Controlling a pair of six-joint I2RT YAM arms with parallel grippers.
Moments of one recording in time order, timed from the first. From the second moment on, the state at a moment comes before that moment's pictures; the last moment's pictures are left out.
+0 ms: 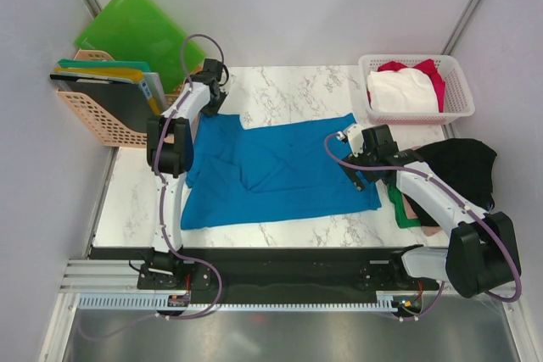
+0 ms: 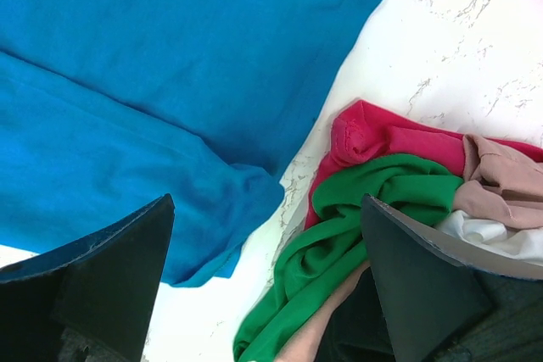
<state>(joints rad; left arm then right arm) -0.16 2.46 2.12 -0.76 -0.20 0.36 0.31 1.27 0.82 -0.53 0.11 -0.36</state>
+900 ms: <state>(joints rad) -0.21 1.84 1.42 -0.64 -0.04 0.36 0.31 1.33 0.82 -0.52 0.09 -0.36</state>
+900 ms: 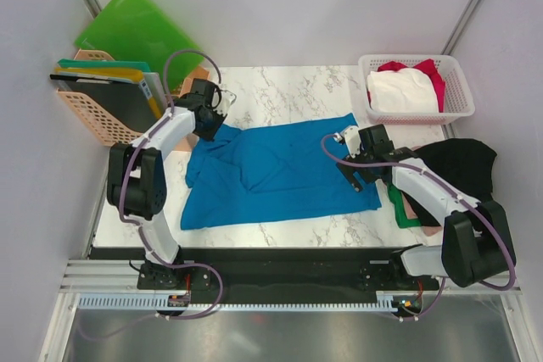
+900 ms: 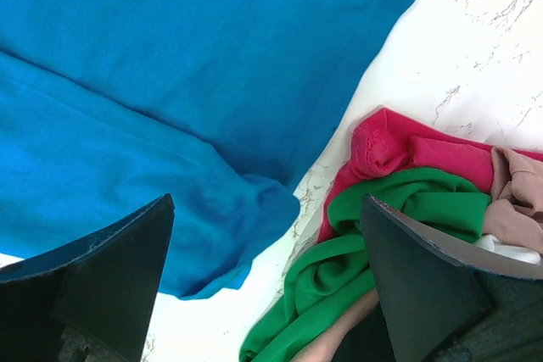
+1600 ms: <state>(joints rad) -0.26 1.53 1.12 -0.66 0.04 0.37 0.31 1.39 0.85 -0.51 0.09 -0.37</state>
